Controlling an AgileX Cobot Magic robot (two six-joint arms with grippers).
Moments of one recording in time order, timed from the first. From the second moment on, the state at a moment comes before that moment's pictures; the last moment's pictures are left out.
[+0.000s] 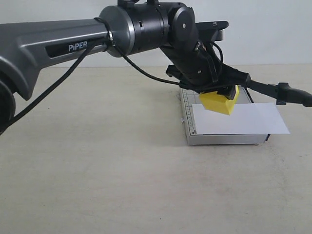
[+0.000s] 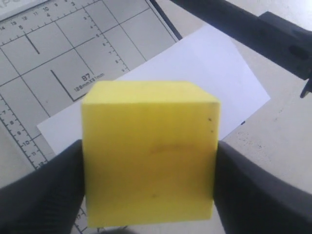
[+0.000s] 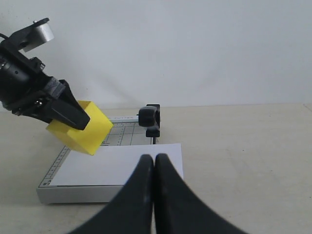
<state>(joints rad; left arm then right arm) -0.77 2.30 -2.04 -0.20 0.75 -0.09 0.07 0.00 0.00 0.02 0.14 0.05</state>
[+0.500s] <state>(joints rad) -0.77 2.32 -2.04 -0.21 0.74 -0.06 0.07 0.00 0.00 0.02 0.14 0.05</state>
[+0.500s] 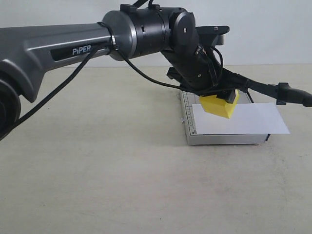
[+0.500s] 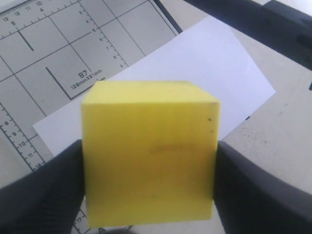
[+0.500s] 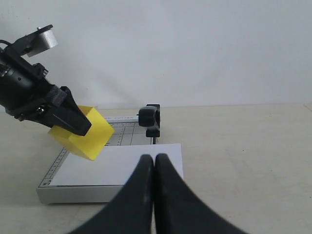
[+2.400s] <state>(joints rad) -0.77 2.04 -2.03 -0.25 0.91 0.04 0.07 0.00 0.00 0.02 0.14 0.05</state>
